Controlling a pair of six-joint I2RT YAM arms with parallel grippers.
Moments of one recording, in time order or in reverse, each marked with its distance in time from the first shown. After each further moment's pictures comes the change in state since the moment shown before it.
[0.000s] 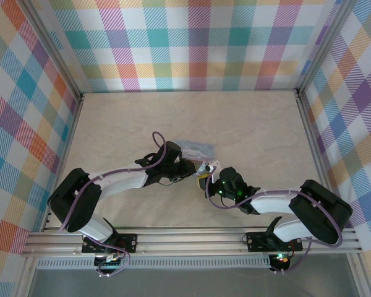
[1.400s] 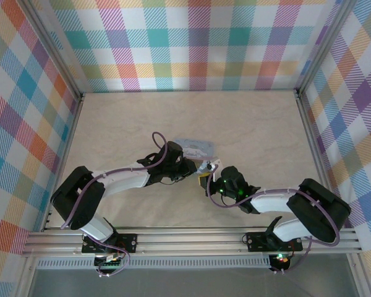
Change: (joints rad) left arm -0.004 0.031 0.005 0.032 -0.027 -0.056; right arm -0.029 0.017 -0.008 0.043 -0.017 0.011
